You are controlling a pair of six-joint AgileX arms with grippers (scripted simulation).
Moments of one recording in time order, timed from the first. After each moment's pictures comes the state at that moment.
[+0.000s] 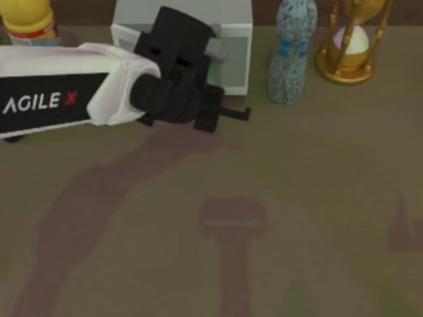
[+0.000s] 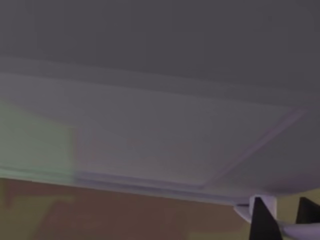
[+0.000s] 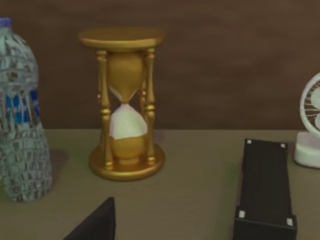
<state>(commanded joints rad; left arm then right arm) -0.57 1.92 1.28 -0.23 -0.10 -0.16 0.00 0.00 0.00 0.00 0.00 0.00</state>
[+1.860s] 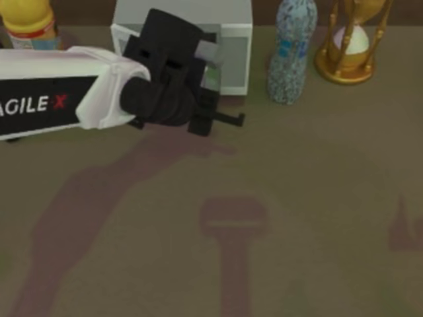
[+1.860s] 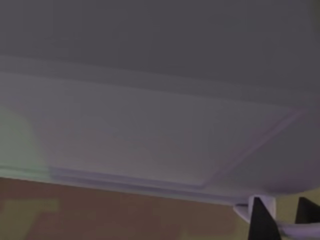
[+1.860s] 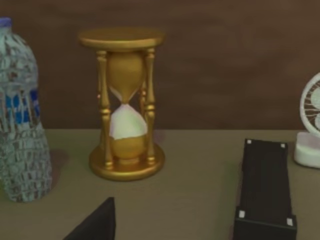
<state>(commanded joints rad) -0.56 1.89 1.24 -0.22 -0.06 -0.11 0.00 0.00 0.00 0.00 0.00 0.00</state>
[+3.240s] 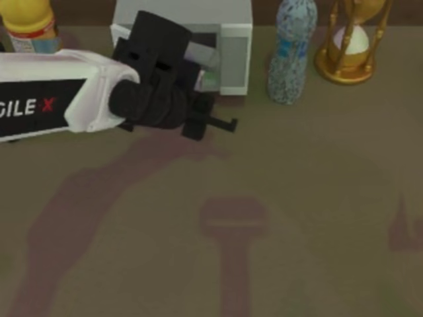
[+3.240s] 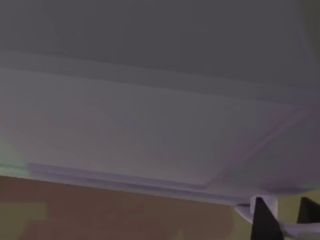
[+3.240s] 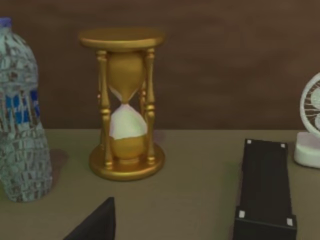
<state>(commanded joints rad) -0.53 1.86 1.21 -0.21 -0.02 -0.06 0.00 0.00 0.00 0.00 0.00 0.00</state>
